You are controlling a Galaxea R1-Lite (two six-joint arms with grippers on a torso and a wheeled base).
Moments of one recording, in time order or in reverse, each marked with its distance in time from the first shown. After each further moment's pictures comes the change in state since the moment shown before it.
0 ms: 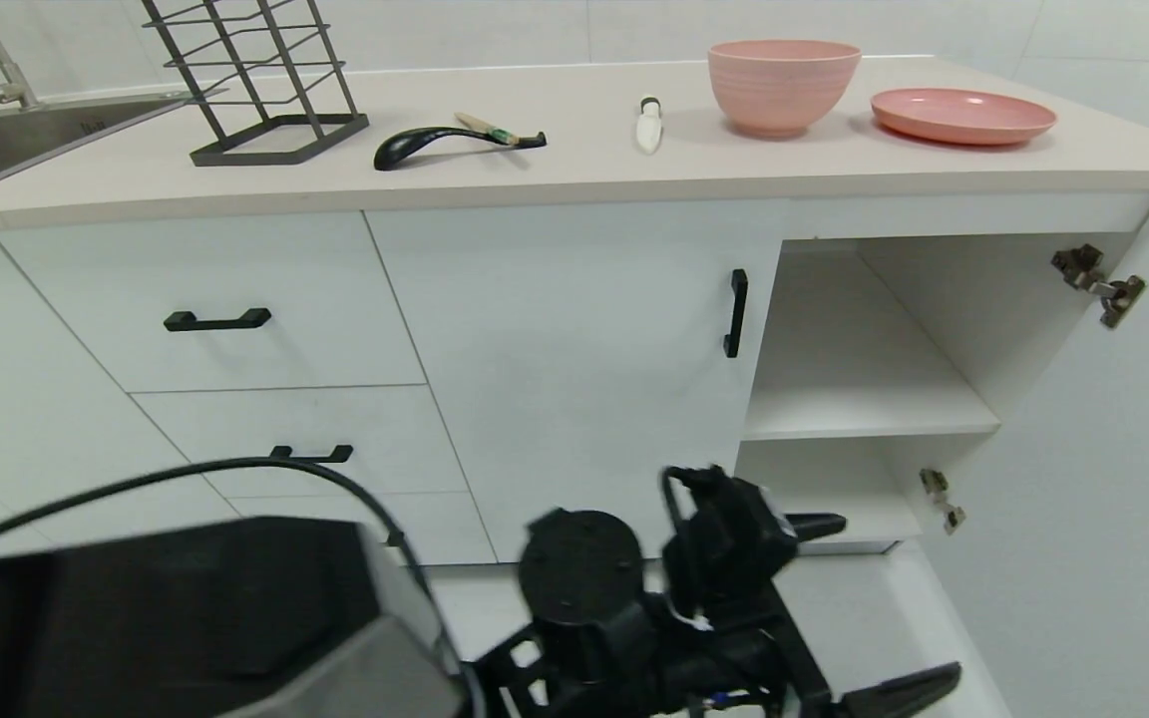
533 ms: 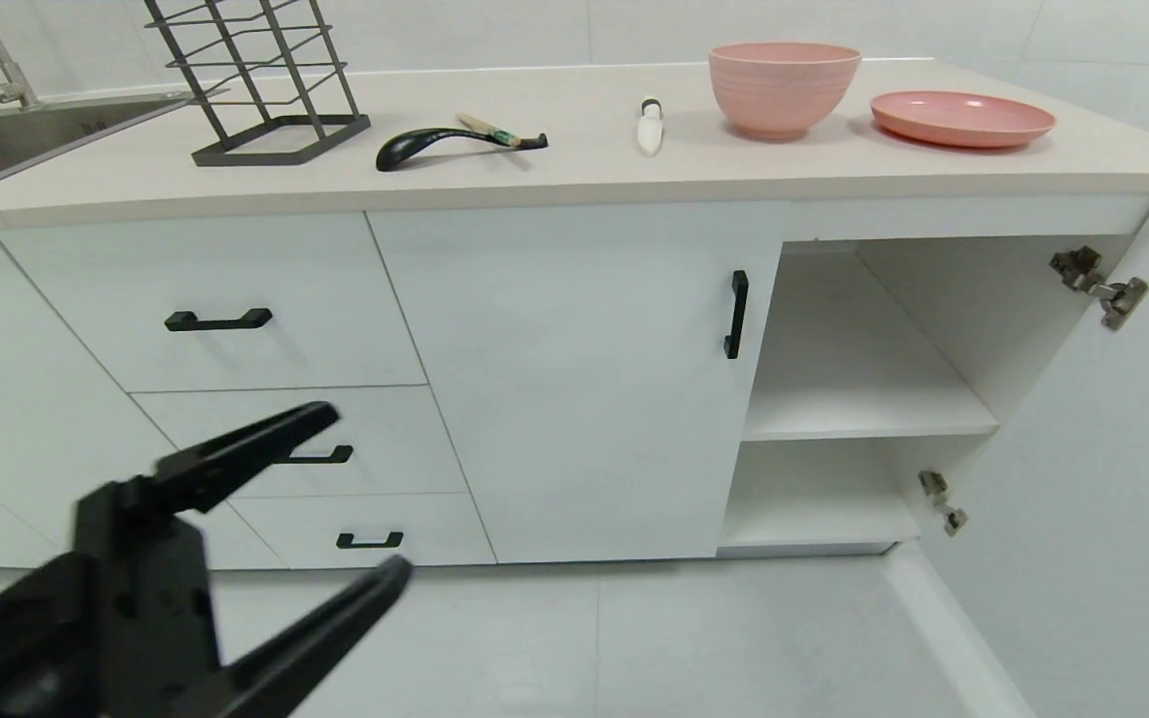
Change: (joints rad) left arm 0.462 -0.925 0.652 0.044 -0.002 0.030; right arm 0.034 -0.391 0.008 0.709 -0.035 -0.010
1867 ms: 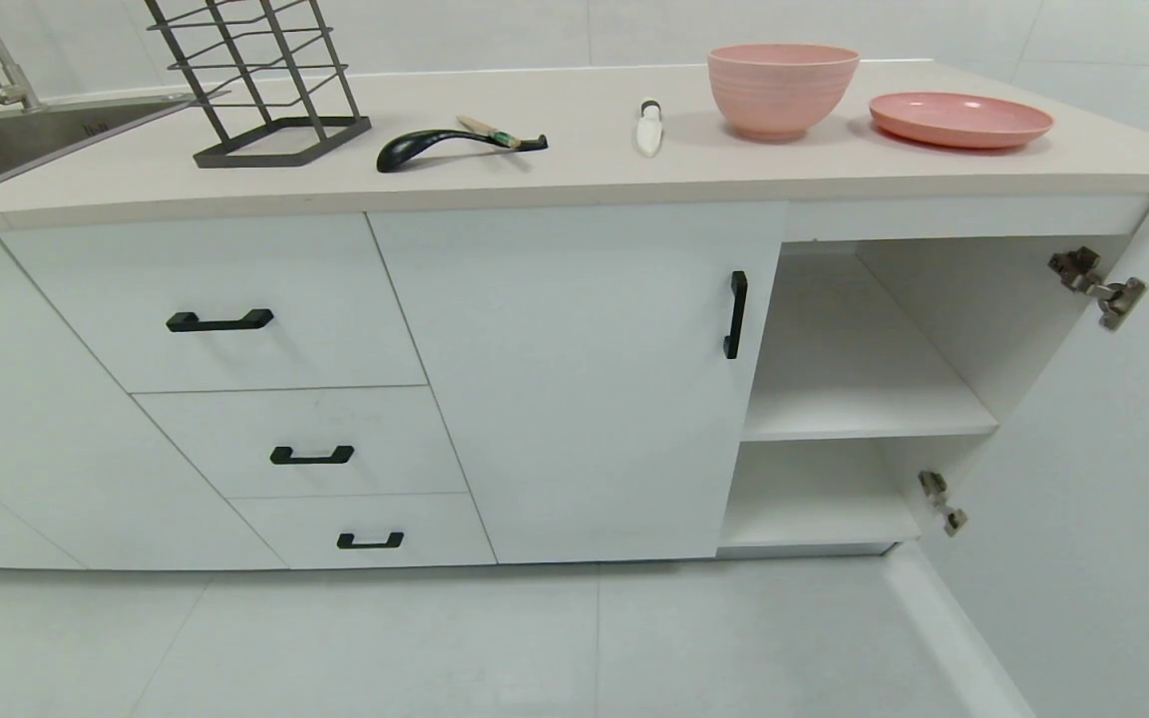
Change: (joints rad) left arm 0.504 -1.229 0.078 1.484 0.426 0.084; right arm 0.144 -0.350 0.000 0.671 -0.822 0.263
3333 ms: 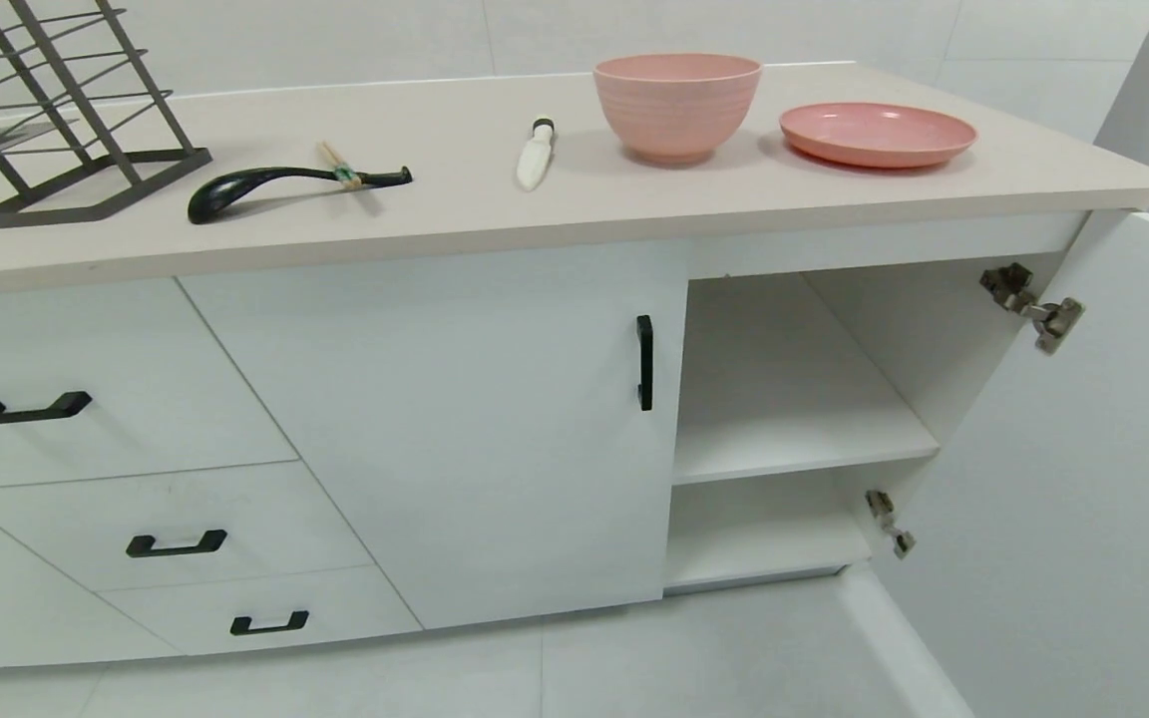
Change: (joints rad) left arm 0.000 -0.001 0.001 -0.003 0.040 -0.104; right arm 0.000 -0.001 0.000 0.001 0.002 0.001
